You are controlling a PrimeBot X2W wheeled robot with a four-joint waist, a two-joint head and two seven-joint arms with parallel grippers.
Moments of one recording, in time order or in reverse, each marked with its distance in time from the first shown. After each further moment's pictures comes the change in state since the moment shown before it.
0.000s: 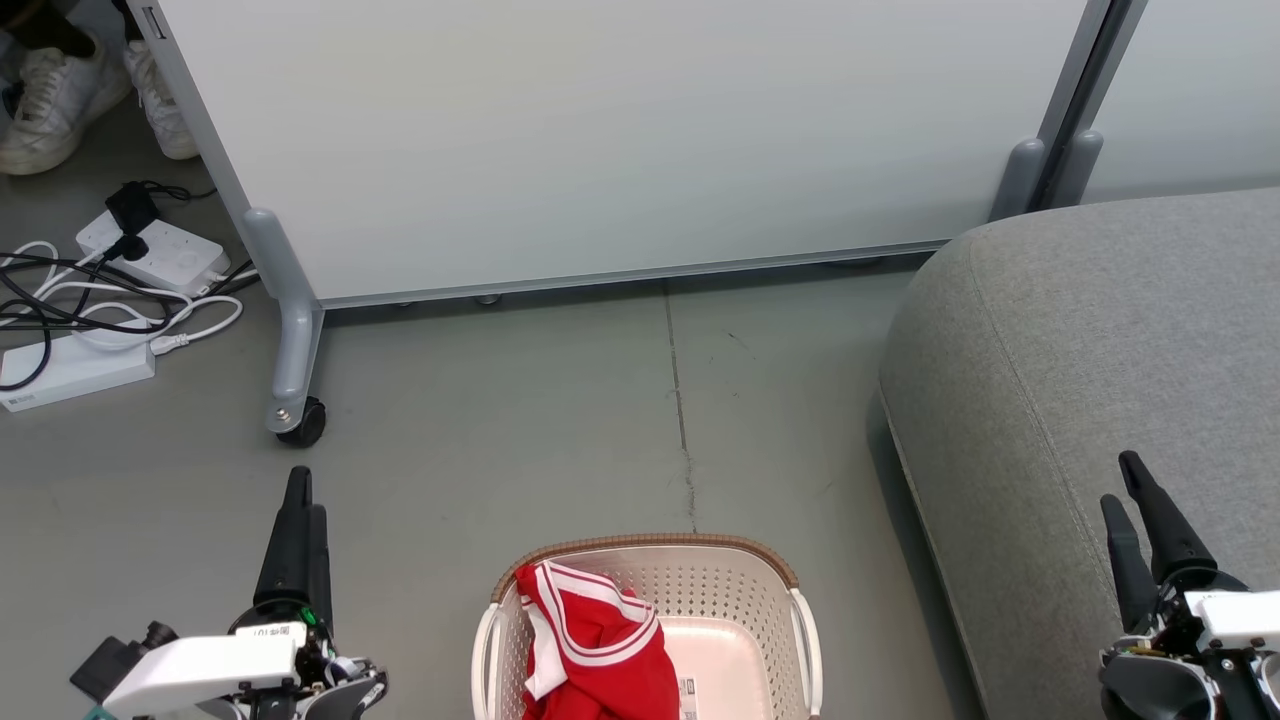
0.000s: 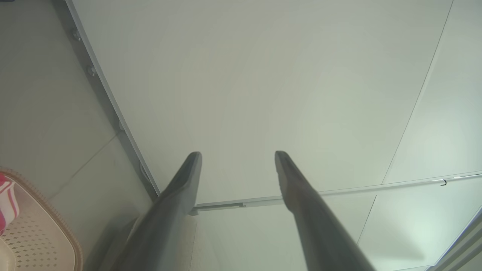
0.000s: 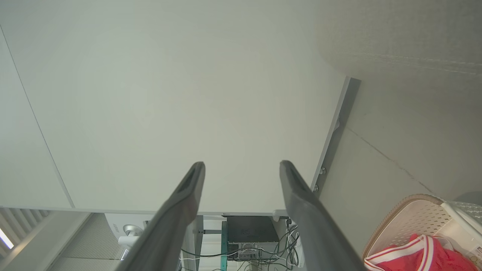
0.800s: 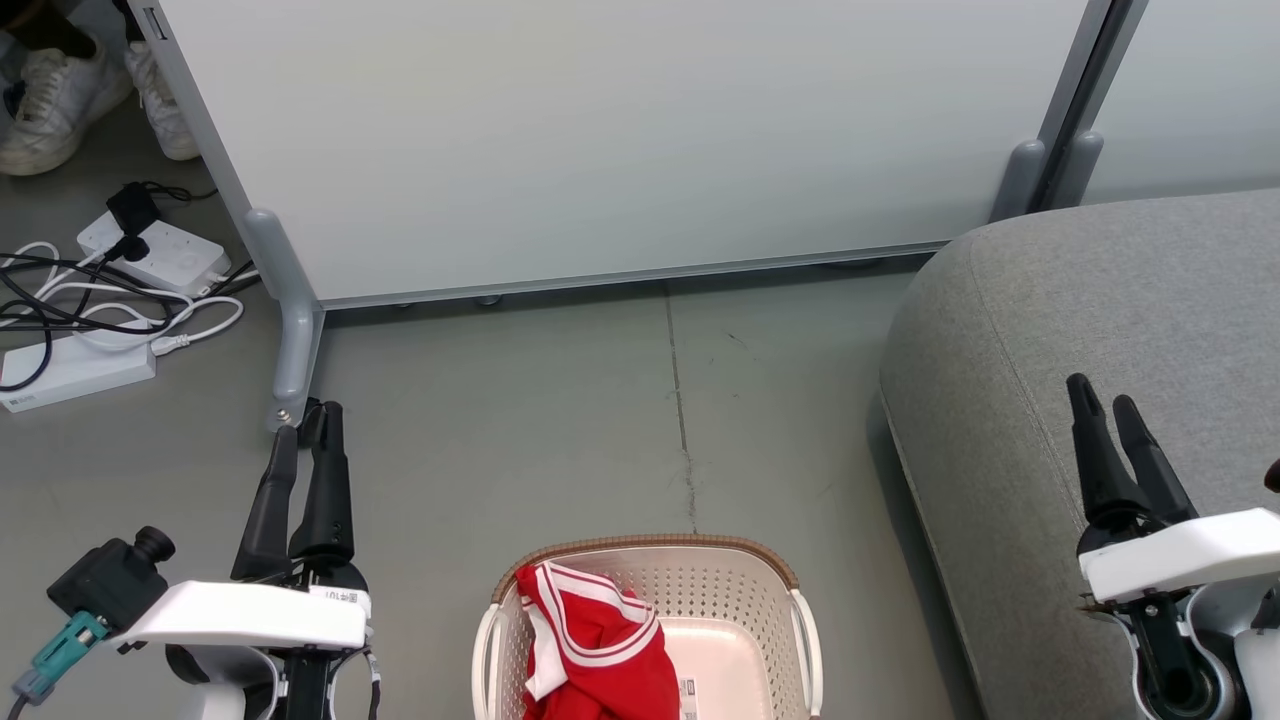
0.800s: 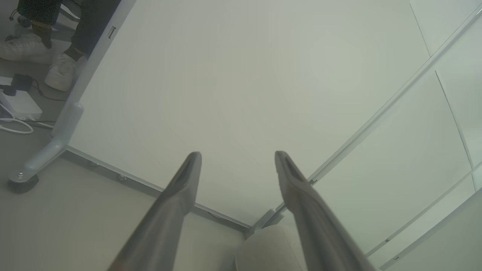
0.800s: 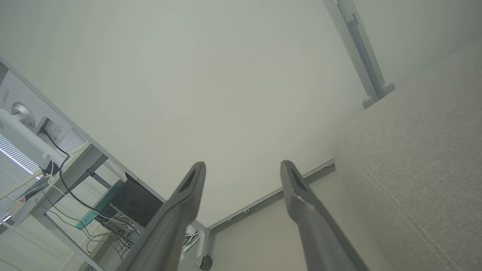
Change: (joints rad) left arm -0.070 0.018 0.000 -0.047 0.731 0.008 -0.086; right arm -0.057 -0.047 0.136 -0.130 -0.763 0.000 -0.189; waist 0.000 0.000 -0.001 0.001
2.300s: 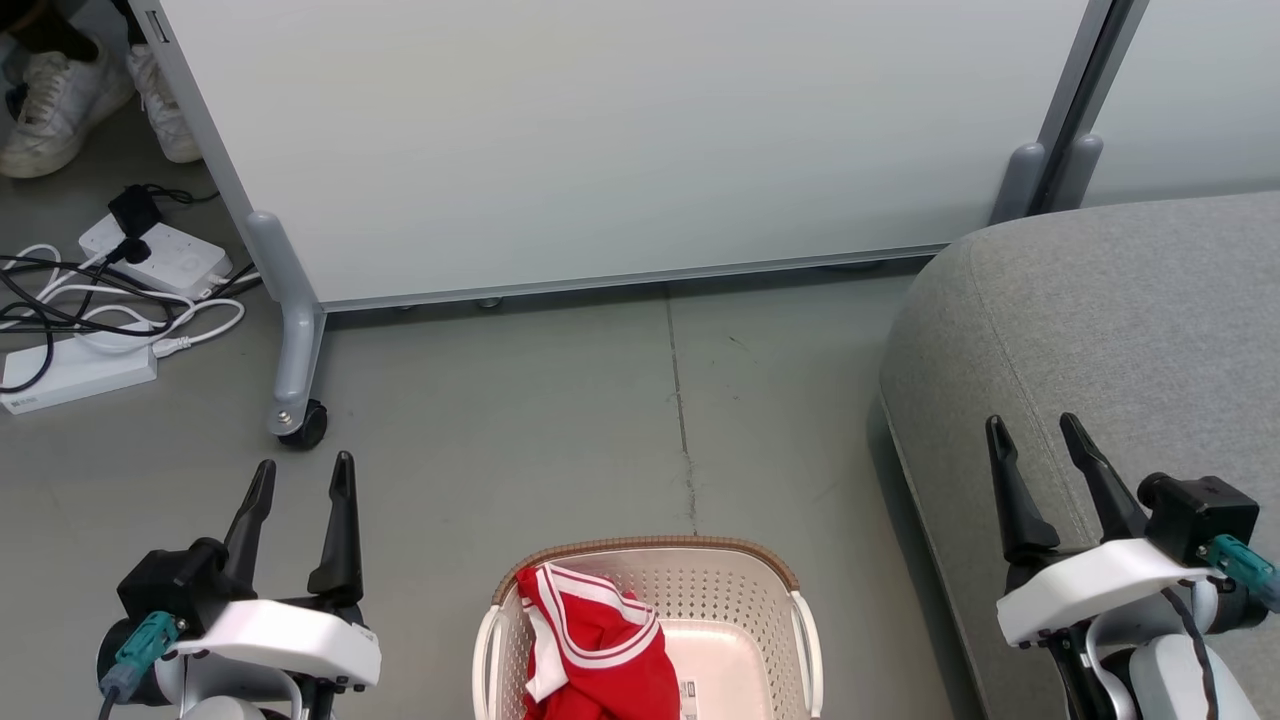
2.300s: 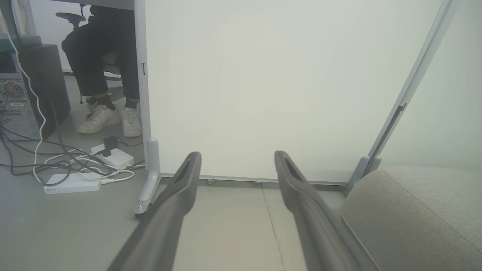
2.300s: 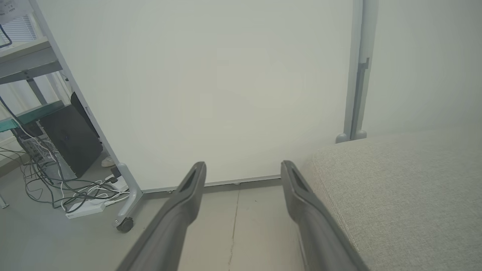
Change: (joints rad) left arm -0.003 0.045 -0.009 0.127 0.512 0.085 -0.072; right arm -0.025 0.012 0.091 0.150 -0.501 0.001 -0.165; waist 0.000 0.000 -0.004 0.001
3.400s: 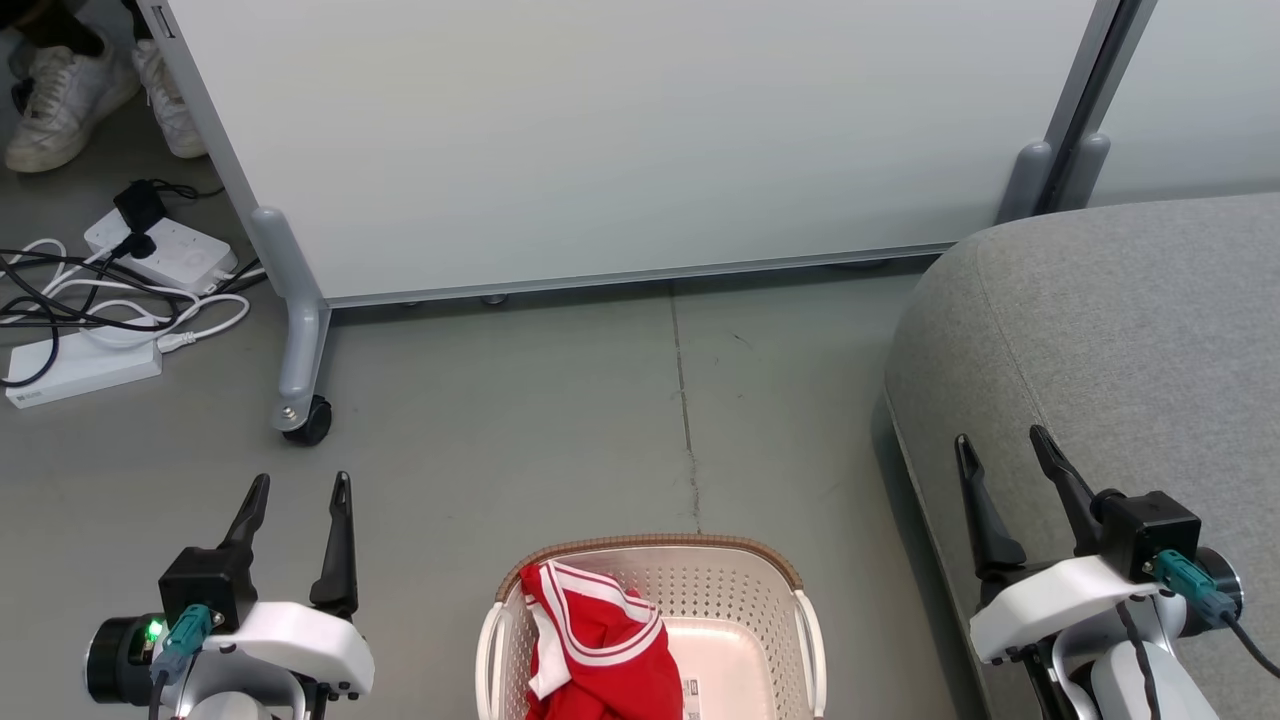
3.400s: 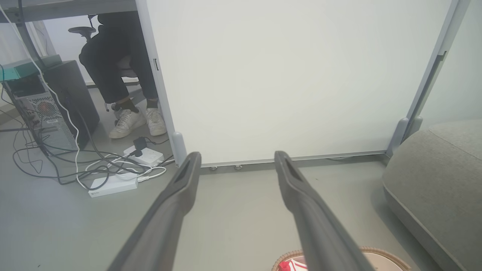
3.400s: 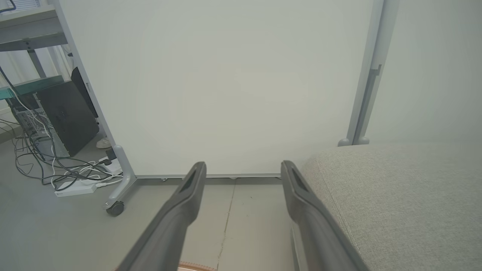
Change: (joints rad) left arm -0.051 0.002 0.022 0.159 0.203 0.028 -0.044; right arm -0.029 0.019 0.029 0.115 -0.131 0.001 -0.096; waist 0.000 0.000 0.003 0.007
